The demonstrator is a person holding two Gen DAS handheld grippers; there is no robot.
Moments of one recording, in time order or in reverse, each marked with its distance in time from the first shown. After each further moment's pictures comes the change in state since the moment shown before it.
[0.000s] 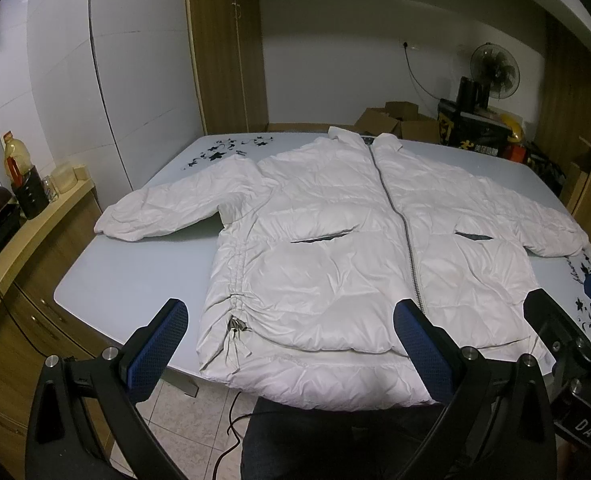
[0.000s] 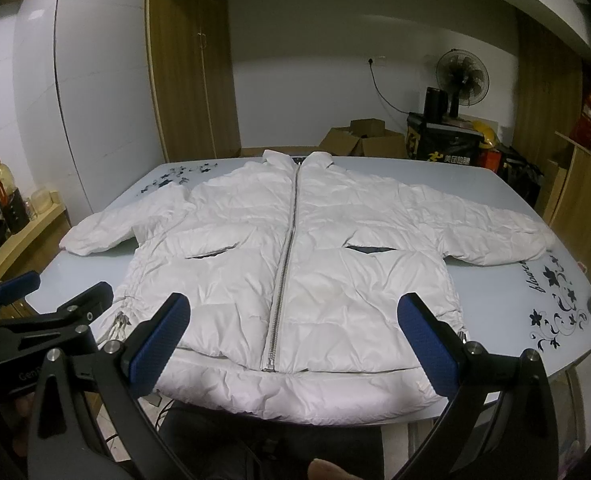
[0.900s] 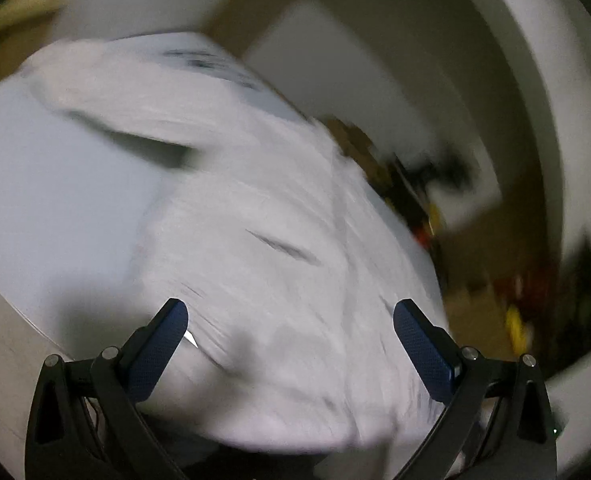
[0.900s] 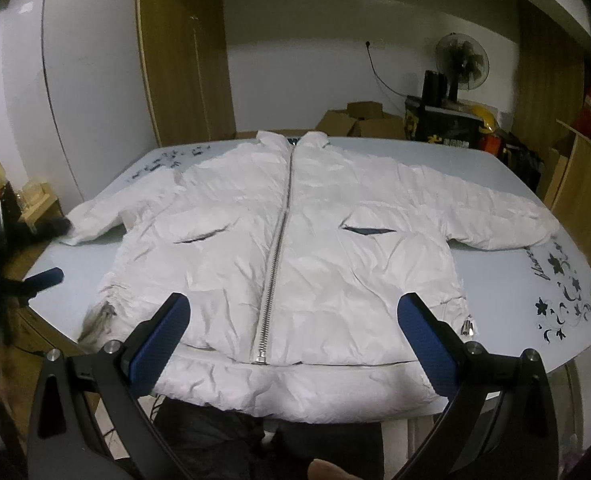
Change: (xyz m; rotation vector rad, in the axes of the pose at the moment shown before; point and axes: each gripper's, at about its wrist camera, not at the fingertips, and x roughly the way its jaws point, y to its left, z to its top) left arm 0.129 0.178 0.007 -0.643 0.150 -0.486; right arm 0.025 -0.006 -0.013 0.005 0.080 -0.023
